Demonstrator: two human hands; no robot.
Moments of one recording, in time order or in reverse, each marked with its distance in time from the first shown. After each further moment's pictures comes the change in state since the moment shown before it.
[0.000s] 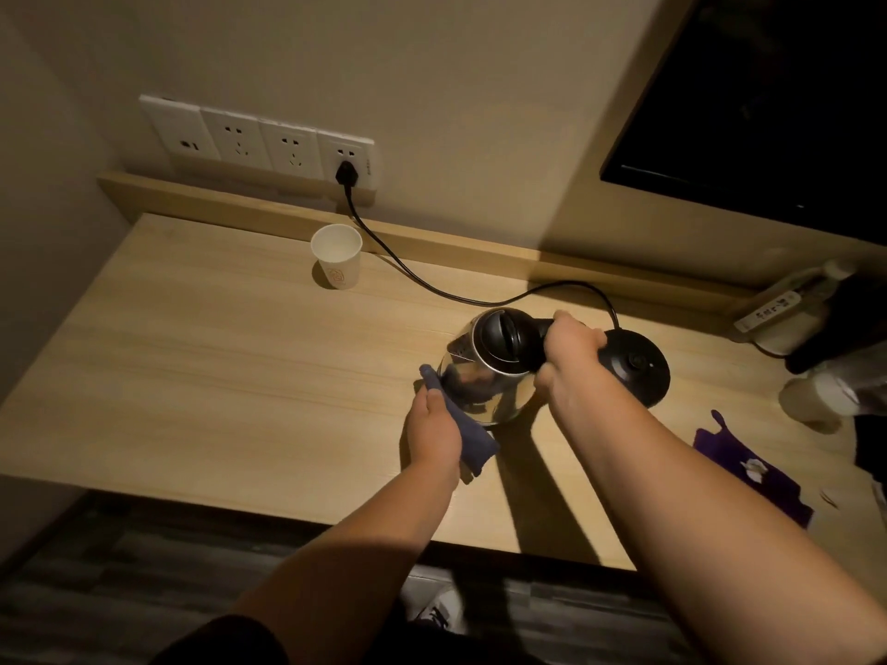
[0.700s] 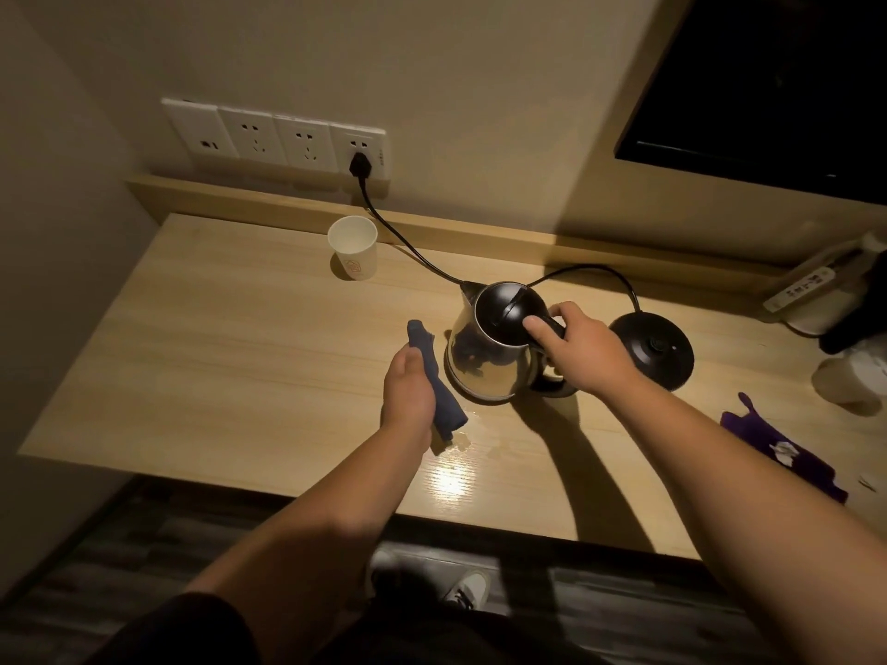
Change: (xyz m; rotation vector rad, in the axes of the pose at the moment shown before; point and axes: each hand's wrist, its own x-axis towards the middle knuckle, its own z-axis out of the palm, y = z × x) left_hand -0.003 0.051 -0.039 0.024 -0.002 0.225; right_hand 0.018 0.012 -0.040 -1.251 -0.311 -0.850
